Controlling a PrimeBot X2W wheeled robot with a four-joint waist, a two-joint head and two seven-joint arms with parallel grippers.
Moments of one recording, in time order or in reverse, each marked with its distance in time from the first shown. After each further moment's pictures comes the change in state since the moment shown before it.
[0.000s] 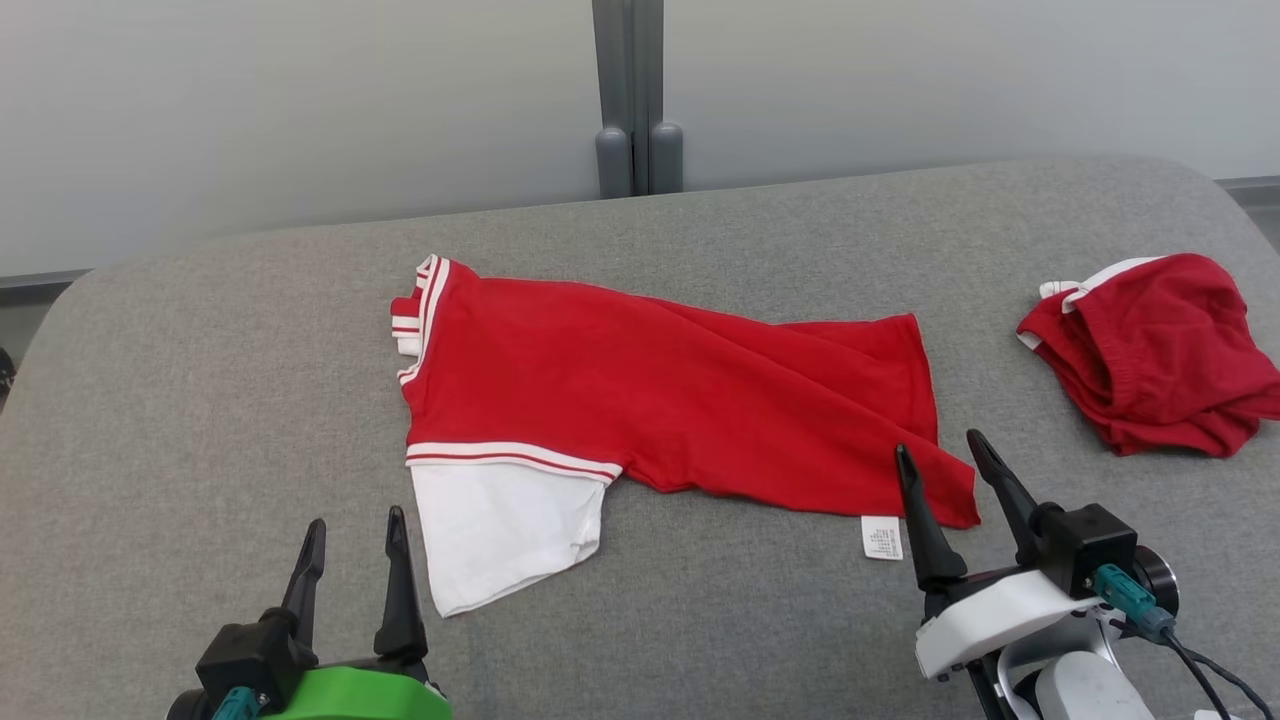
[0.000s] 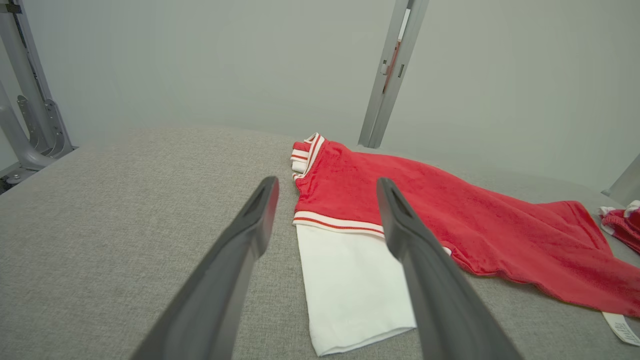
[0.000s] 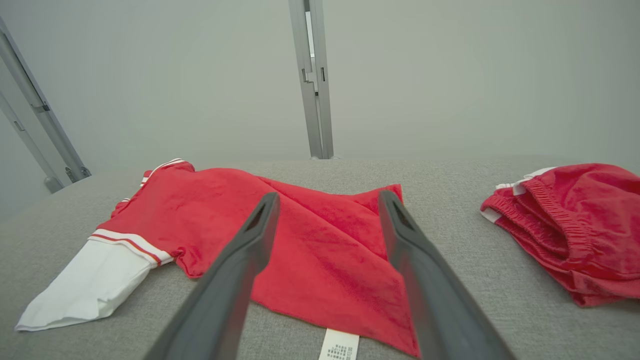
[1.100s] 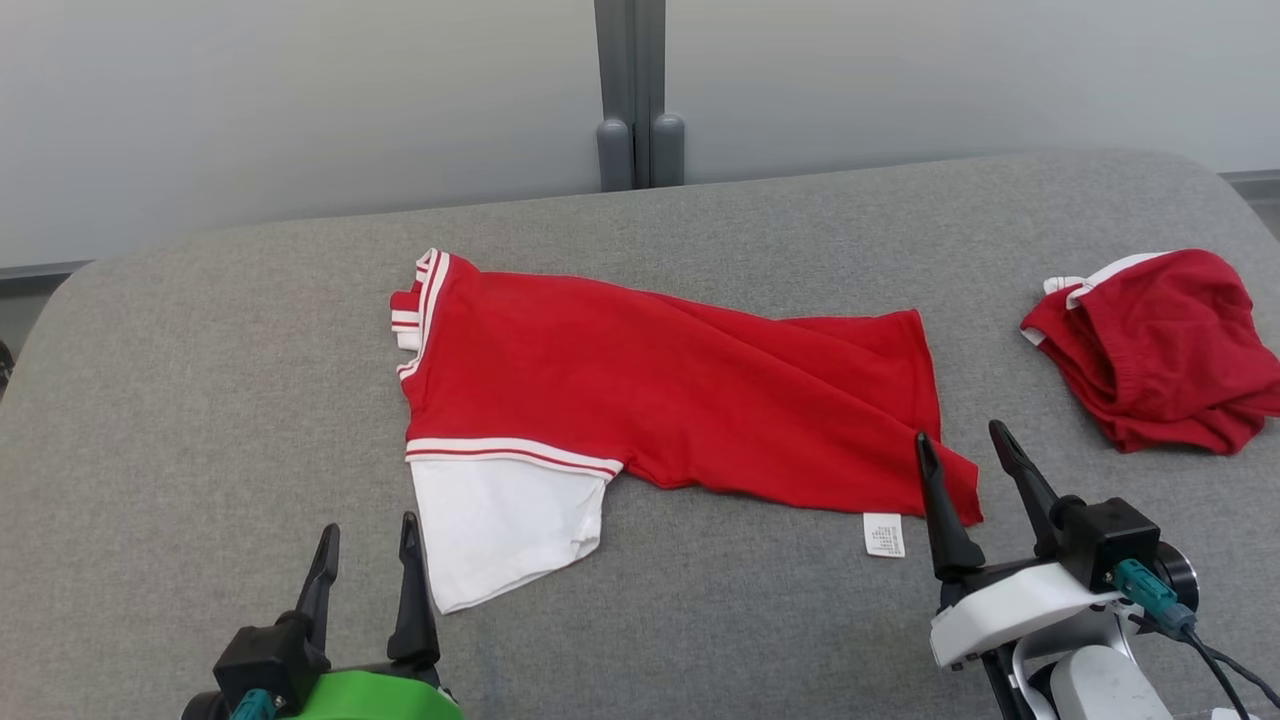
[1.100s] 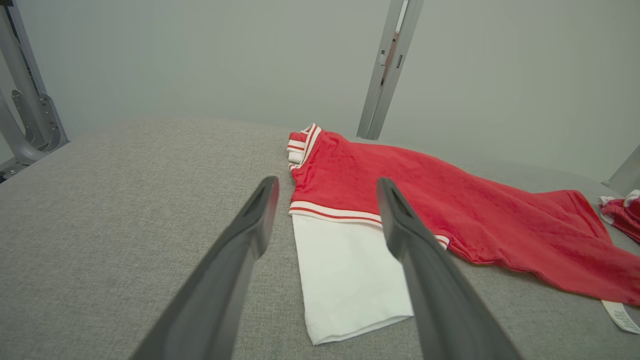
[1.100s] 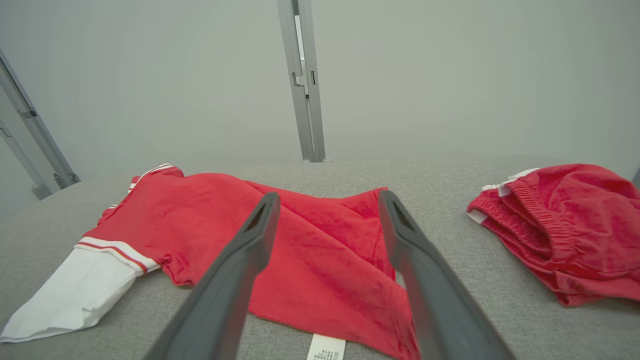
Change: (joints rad) left arm 0.003 -0.022 0.003 0.016 0.028 -0.014 0.000; right arm 0.002 0.000 -0.033 -0.015 -0.001 0.000 0.000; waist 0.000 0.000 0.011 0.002
